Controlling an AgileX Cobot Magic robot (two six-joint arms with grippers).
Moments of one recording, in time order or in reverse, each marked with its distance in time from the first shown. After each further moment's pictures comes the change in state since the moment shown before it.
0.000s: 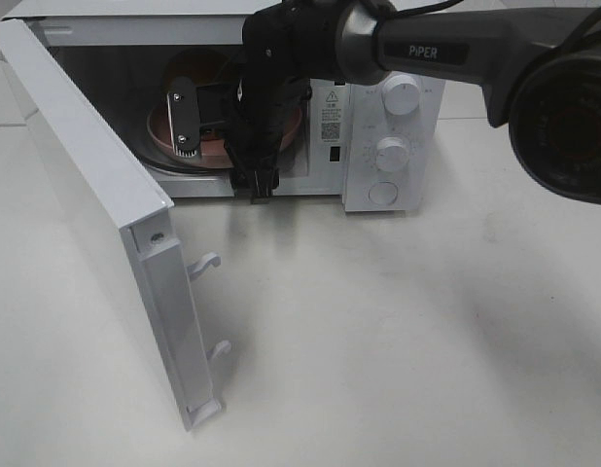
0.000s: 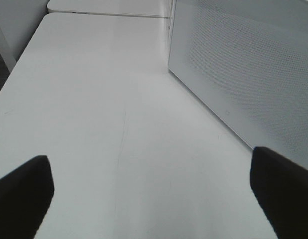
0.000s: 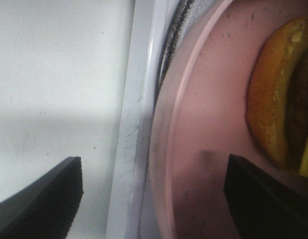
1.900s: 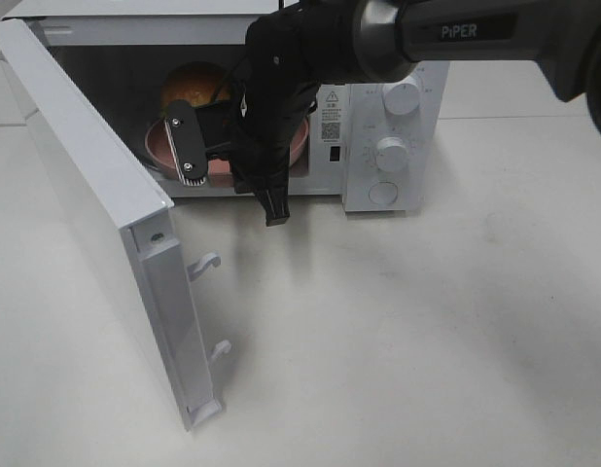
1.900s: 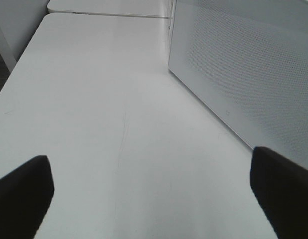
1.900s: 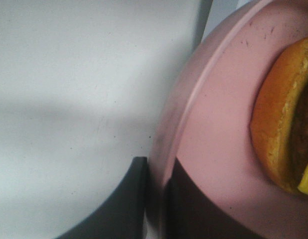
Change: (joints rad) left arm 0.000 -0.001 0.000 0.001 0.000 0.000; right arm 0.038 -0.159 0.260 -0.010 -0.055 -0.081
